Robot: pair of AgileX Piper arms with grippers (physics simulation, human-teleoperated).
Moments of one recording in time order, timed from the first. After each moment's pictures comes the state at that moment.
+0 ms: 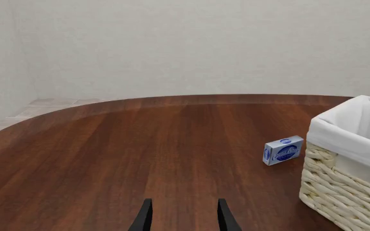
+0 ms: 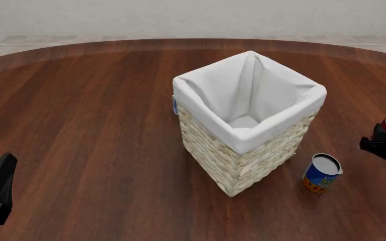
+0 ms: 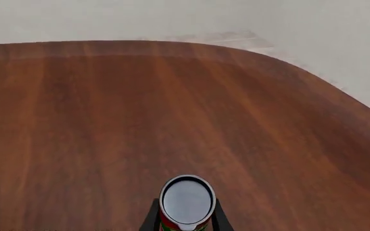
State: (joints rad) left arm 0.00 0.01 0.00 0.00 0.00; right arm -0.40 1.69 -0.29 -1.14 -0.08
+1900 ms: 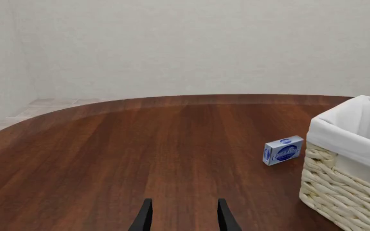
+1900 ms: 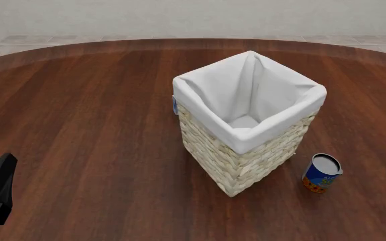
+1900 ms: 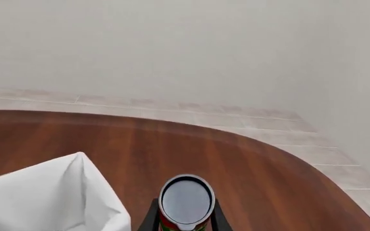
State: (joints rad) left arm 0.00 0.01 0.00 0.00 0.00; right arm -0.13 0.67 -0.60 -0.03 -0.13
